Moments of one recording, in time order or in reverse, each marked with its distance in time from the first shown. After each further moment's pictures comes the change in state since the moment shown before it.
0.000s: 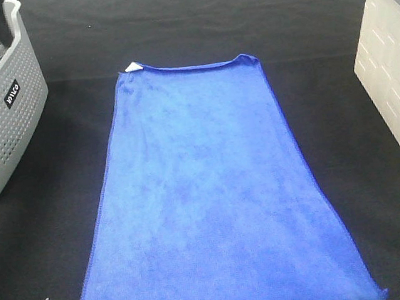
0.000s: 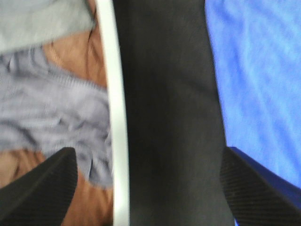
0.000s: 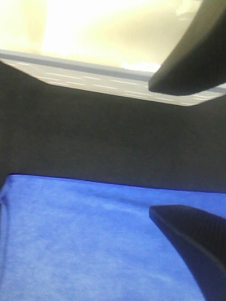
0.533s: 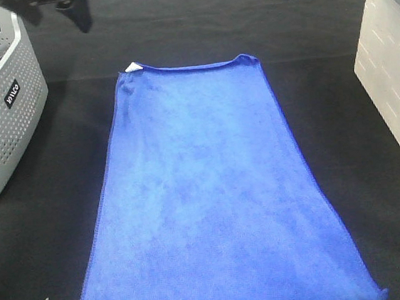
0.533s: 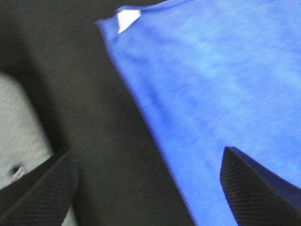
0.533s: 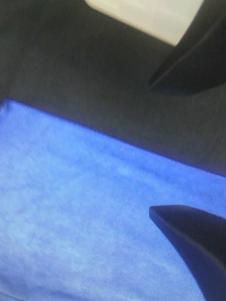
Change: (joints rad) left arm -0.223 0.152 -0.232 0.086 -0.029 0.017; right arm 0.137 0.347 -0.271 0.015 -0.002 -0.113
